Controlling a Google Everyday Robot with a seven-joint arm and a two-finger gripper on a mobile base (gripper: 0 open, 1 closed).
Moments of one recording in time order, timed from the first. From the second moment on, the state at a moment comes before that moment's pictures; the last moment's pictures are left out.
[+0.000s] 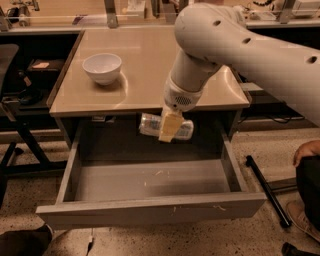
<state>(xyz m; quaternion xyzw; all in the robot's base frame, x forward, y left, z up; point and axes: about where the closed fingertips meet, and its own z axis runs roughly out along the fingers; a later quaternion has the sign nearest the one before) 0.553 -0.027 0.818 -0.68 0.72 0.07 0.14</state>
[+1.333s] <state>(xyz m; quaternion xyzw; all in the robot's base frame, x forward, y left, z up) 0.542 -0.001 0.662 -0.63 0.76 0.13 0.11</state>
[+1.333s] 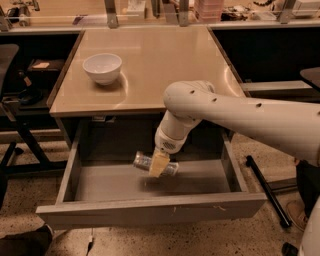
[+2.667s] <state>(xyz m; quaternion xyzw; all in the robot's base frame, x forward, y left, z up) 0.548 0.003 0.622 -0.63 0.76 0.12 0.10</state>
